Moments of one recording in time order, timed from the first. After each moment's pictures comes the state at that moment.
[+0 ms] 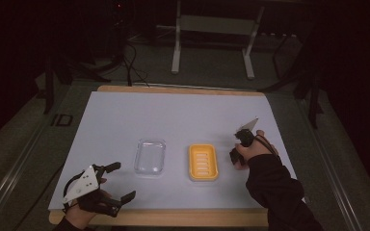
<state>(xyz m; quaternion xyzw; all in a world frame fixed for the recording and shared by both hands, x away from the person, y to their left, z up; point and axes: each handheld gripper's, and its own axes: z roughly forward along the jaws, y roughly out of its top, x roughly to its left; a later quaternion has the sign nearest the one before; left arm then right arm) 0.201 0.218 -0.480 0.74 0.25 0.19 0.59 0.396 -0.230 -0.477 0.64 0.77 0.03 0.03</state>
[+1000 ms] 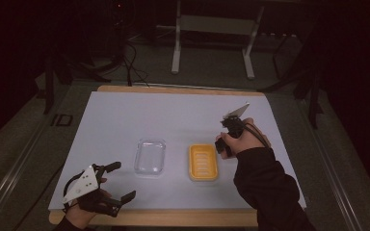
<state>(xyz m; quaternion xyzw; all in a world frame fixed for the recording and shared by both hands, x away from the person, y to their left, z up) 0.200 0.217 -0.479 0.74 0.25 0.19 0.60 0.371 -0.169 -0.397 0.60 0.79 0.10 0.06</state>
